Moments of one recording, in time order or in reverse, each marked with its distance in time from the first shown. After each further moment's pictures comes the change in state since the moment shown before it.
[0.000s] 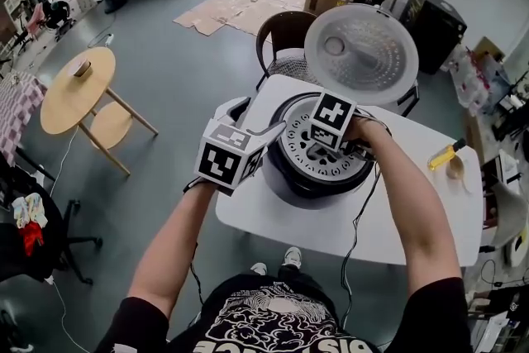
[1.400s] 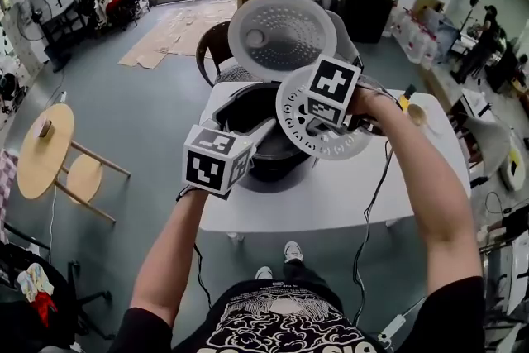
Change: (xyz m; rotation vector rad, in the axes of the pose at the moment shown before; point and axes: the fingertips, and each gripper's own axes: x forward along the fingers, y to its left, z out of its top) left arm -0.020 -0.114 0.040 0.093 -0.099 -0.207; right arm -0.128 0.034 -0.096 0.212 -0.038 -0.236
